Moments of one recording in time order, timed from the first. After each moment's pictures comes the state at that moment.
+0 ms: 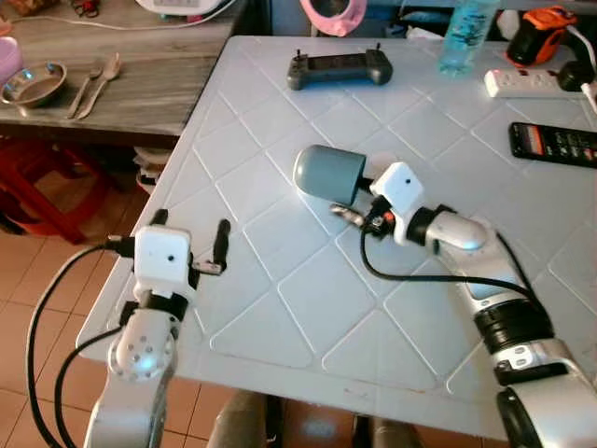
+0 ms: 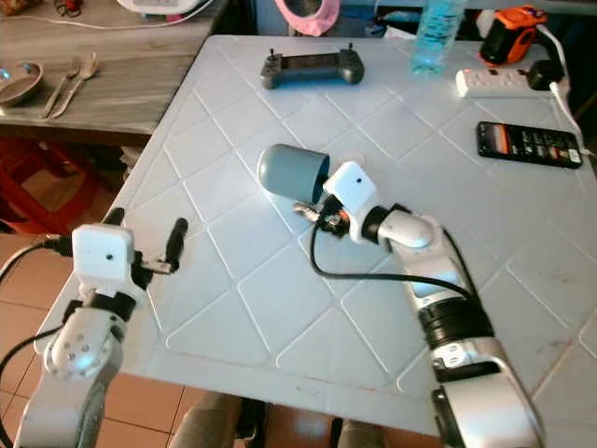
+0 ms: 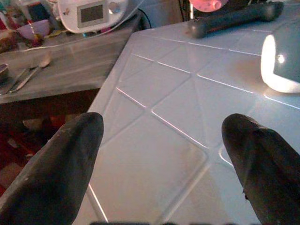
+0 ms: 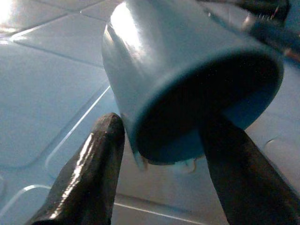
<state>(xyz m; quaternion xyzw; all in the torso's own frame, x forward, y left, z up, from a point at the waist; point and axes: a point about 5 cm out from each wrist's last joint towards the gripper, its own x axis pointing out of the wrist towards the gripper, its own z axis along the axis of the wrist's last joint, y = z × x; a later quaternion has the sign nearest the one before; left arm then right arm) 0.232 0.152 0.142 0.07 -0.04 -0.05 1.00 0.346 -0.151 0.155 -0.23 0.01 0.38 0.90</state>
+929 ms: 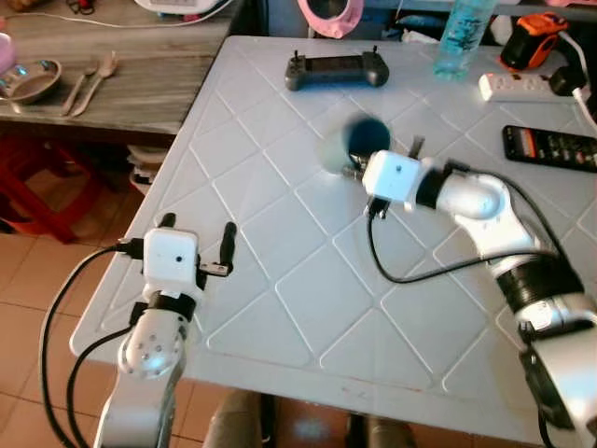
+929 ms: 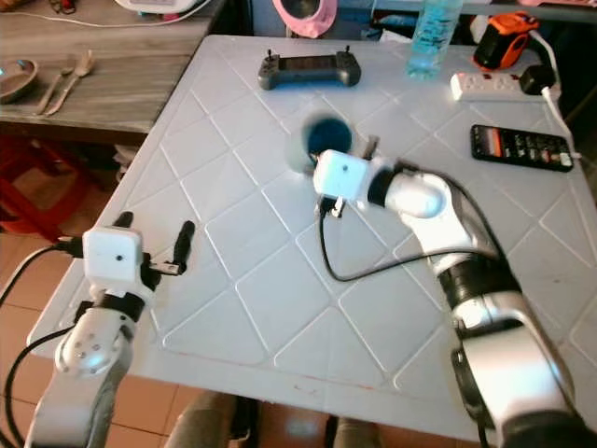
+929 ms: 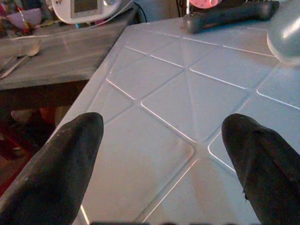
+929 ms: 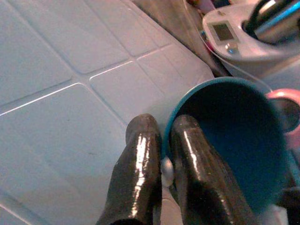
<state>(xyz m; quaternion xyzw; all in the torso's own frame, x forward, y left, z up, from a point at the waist) 0.239 0.146 0.135 0.06 -0.03 -0.05 1.00 0.363 -0.147 0.204 -0.47 -0.11 0.39 0.78</state>
